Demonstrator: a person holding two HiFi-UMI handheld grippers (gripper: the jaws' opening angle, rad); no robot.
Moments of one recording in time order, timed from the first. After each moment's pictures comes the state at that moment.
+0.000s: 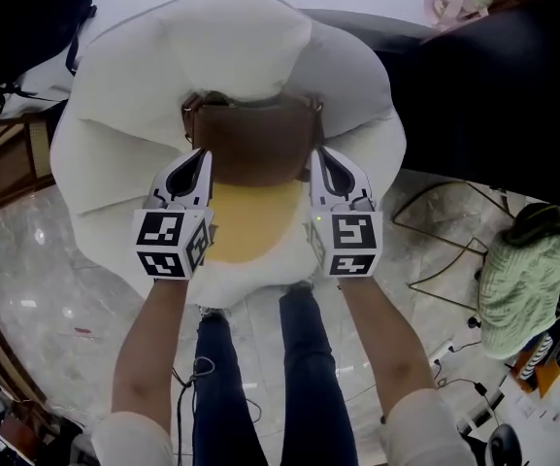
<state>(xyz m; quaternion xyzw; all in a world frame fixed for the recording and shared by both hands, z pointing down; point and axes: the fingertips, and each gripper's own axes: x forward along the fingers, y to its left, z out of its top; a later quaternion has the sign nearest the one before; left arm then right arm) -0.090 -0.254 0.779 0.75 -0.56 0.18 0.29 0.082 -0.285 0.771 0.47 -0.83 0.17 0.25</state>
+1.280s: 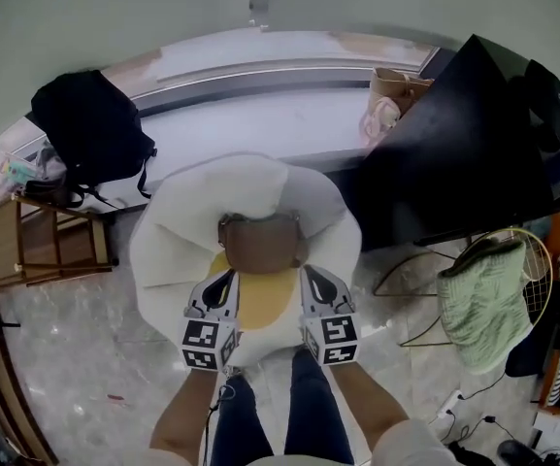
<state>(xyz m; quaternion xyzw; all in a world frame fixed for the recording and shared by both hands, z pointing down) -0.065 -0.177 0.524 0.80 -0.53 0.15 0.25 0.073 -0.200 0.516 0.48 -0.84 0.16 0.19</state>
